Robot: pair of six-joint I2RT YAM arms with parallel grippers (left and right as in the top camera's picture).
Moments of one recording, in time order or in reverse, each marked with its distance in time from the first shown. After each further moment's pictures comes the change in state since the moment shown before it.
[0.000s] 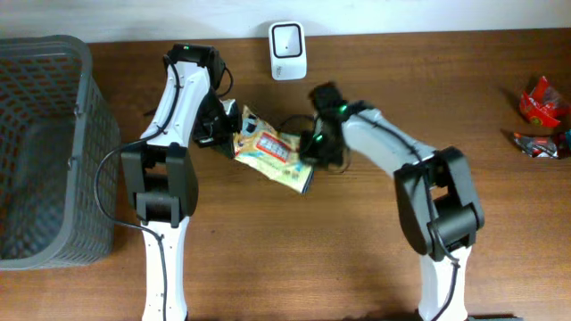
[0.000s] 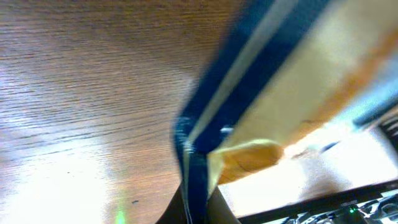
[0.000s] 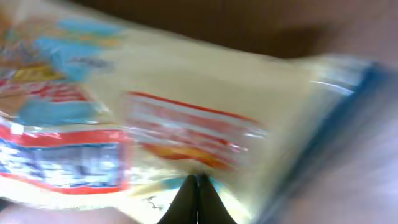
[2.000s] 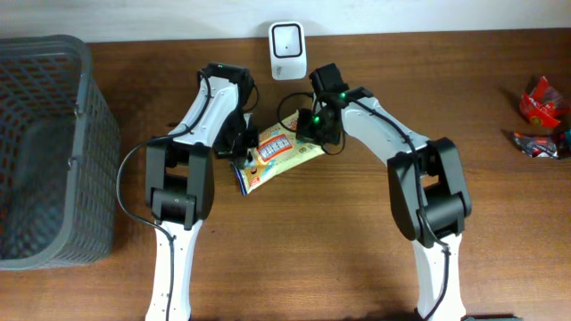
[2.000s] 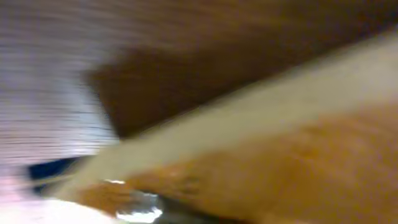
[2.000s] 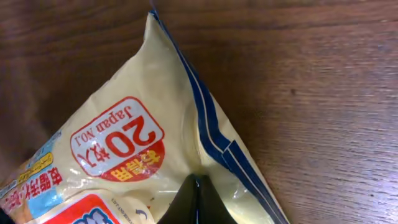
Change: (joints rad) left arm -0.106 0.019 -0.158 0.190 -0.154 -0.152; right arm 0.001 0.111 0.151 0.089 0.042 0.022
